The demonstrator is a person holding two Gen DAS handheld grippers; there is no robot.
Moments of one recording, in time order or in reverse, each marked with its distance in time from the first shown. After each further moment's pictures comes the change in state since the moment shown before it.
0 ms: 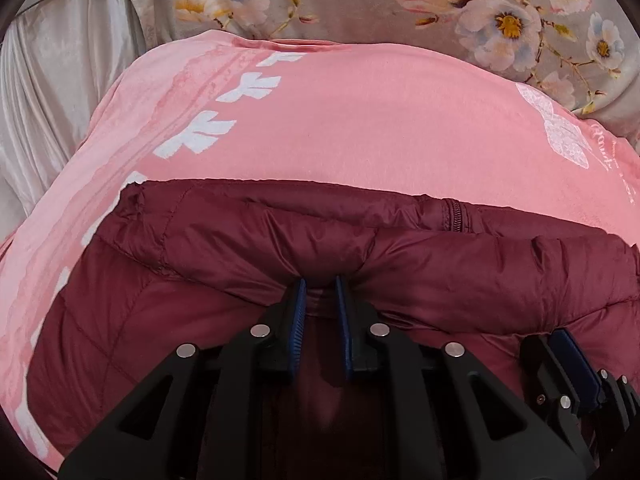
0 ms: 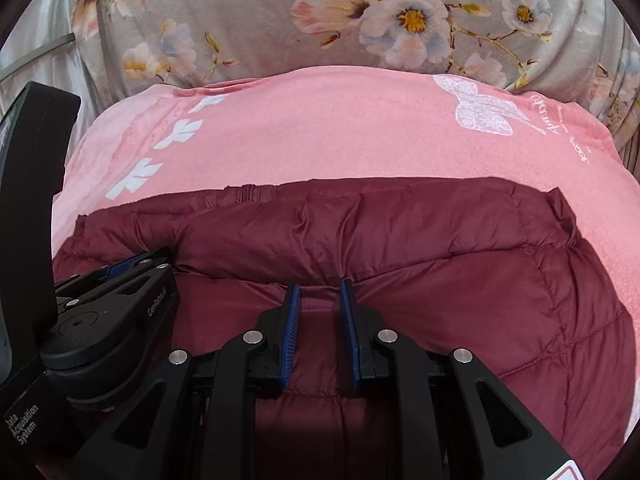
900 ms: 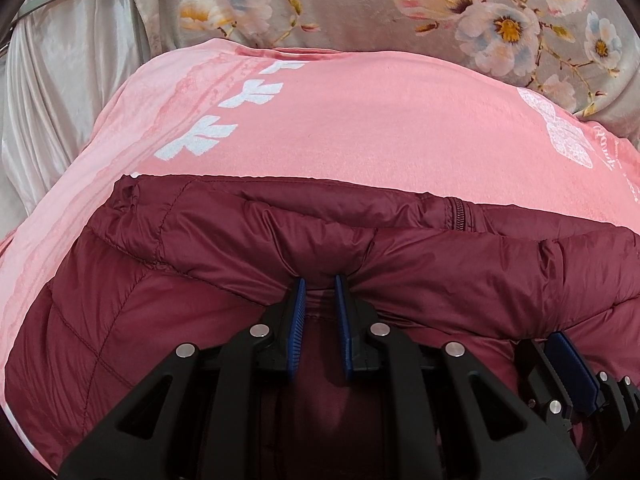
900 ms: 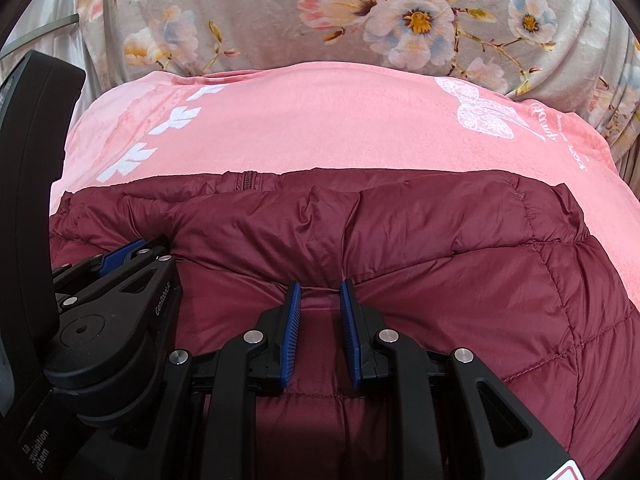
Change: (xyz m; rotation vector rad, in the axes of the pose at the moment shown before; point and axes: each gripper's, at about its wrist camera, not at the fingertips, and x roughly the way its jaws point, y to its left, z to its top) left arm 0.006 -0.001 -0.008 0.010 -0.044 0.011; right arm 0.009 0.006 -0.005 -0.037 -0.002 -0.035
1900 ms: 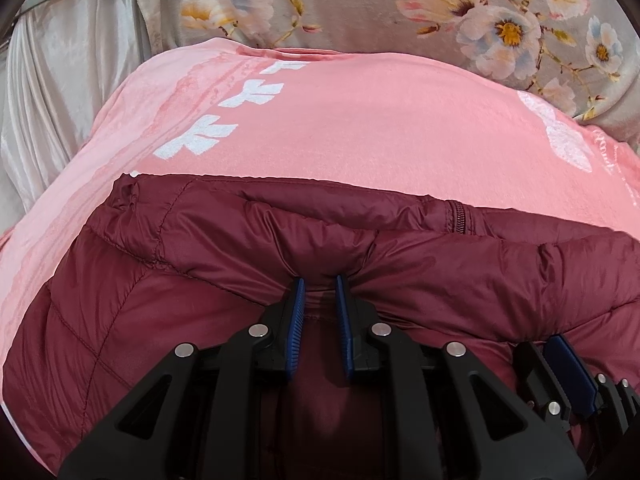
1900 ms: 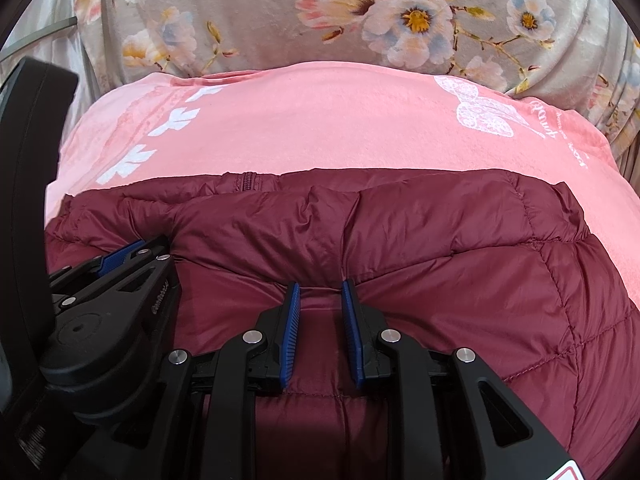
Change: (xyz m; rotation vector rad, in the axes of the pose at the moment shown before) left arm -0.003 0.005 0.001 -0.031 -0.004 -0.026; right arm -0.004 -0.006 0.000 0.004 0.002 0.019
